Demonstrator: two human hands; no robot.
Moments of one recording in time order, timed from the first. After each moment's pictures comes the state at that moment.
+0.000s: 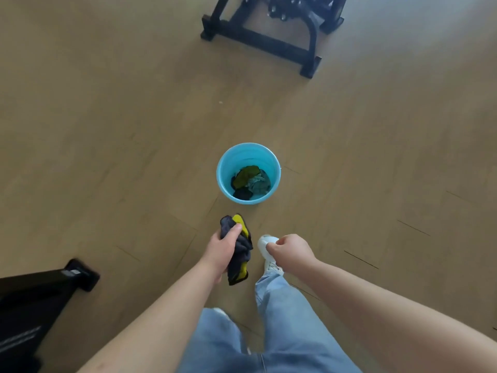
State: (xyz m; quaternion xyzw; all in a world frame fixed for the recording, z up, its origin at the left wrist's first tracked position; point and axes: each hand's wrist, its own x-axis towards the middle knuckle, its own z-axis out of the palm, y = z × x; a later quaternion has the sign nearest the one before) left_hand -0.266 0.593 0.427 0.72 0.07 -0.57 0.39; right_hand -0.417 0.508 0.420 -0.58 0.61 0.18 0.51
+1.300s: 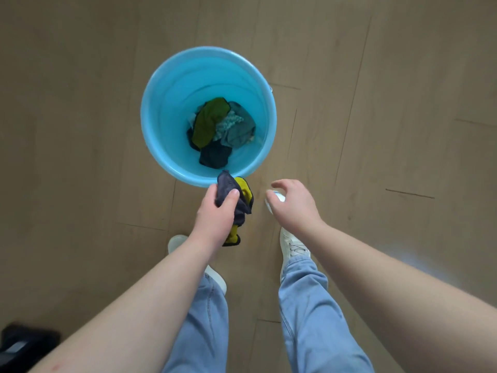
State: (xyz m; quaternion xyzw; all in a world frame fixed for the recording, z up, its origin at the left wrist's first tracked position) left_hand -0.188 0.468 0.050 0.76 -0.17 -0.59 0.21; right_hand -0.358 0.421 0.015 -0.54 0.69 0.08 0.48
